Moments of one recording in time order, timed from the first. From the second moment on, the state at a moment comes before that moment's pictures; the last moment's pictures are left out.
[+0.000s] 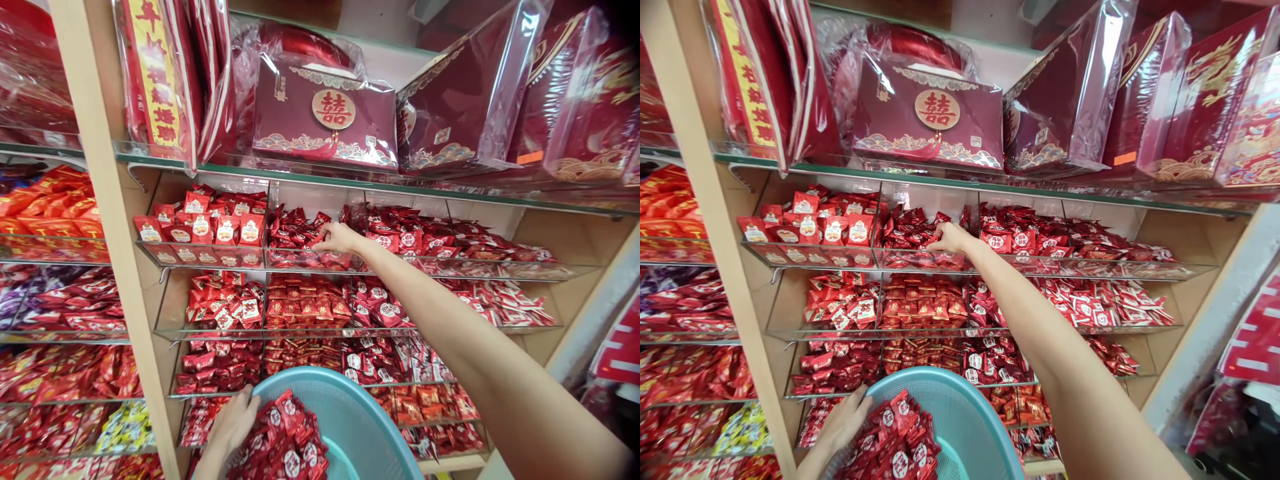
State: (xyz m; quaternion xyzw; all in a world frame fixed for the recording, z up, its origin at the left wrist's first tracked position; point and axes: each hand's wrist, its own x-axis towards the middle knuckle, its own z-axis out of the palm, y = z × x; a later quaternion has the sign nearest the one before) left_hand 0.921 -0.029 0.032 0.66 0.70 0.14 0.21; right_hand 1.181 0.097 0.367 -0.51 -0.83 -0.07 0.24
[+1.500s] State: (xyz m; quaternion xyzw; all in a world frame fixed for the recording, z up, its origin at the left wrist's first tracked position) left_hand 0.917 -0.024 0.031 0.65 0.71 0.14 0.20; right_hand 1.189 0.068 0.406 -0.47 -0.88 -0.03 -0.01
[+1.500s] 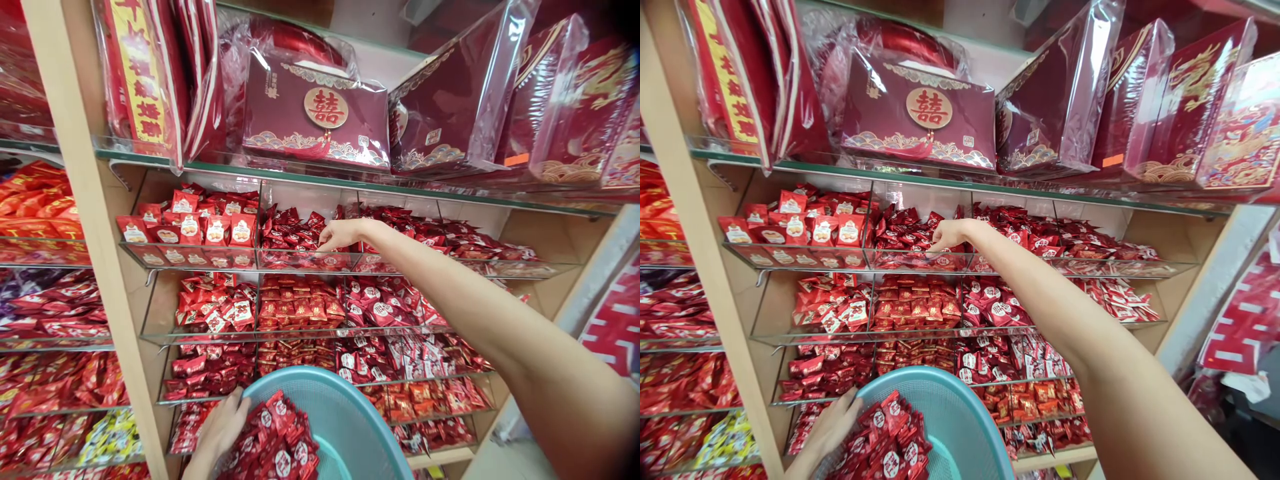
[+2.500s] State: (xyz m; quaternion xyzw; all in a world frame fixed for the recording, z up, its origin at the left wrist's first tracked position) left_hand 0.943 -0.032 0.053 0.69 0.69 0.10 0.17; right_hand 1.202 -0.070 0.285 -0.32 -0.79 0.38 0.37
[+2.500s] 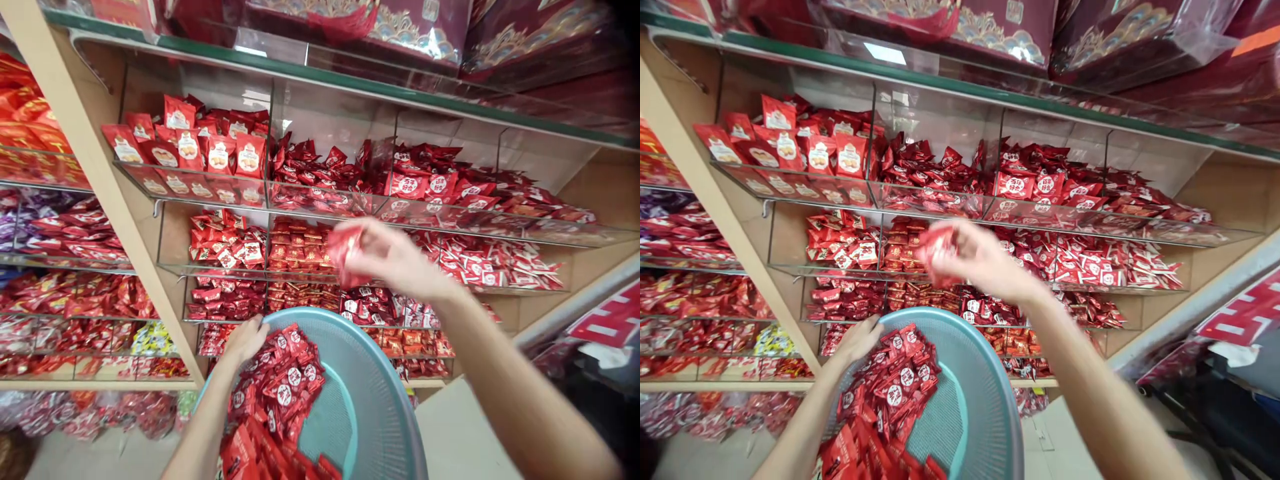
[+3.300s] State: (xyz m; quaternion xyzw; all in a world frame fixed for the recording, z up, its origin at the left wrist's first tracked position) left_hand 0.957 -0.045 0.062 0.70 0.68 0.12 0.16; right_hand 1.134 -0.101 0.053 -0.53 -0.52 0.60 0.30
